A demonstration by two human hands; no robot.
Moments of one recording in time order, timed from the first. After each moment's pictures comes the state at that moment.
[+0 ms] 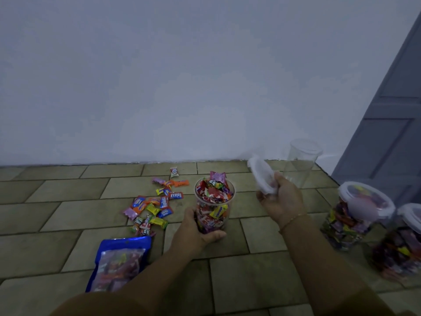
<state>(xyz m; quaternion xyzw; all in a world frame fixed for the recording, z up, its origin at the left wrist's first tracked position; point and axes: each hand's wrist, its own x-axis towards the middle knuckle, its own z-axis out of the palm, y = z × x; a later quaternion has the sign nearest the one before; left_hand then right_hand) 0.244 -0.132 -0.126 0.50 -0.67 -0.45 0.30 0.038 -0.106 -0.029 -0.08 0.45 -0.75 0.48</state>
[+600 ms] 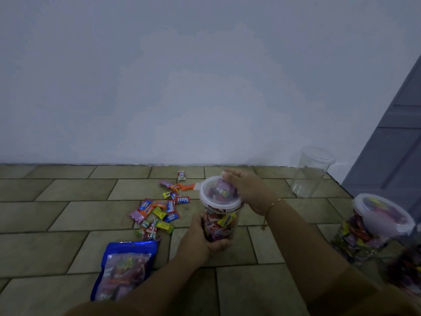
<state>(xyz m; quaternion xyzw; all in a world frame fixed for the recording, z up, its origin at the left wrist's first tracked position) 0.245 -0.133 -0.124 0.50 -0.68 -0.45 0.29 0.092 -0.149 -0.010 -0.53 0.59 -0.44 0.43</state>
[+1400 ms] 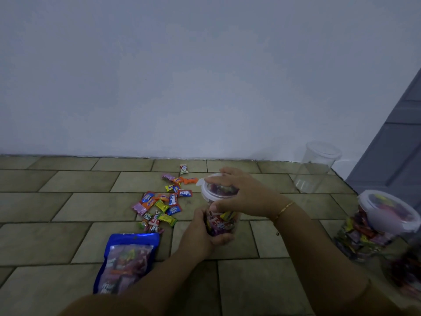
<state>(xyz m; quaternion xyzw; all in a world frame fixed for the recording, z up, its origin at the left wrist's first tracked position) 0.246 -0.131 -0.131 0.49 -0.68 -0.45 0.31 0.108 -0.106 0.024 -0.77 0.57 -0.19 0.21</state>
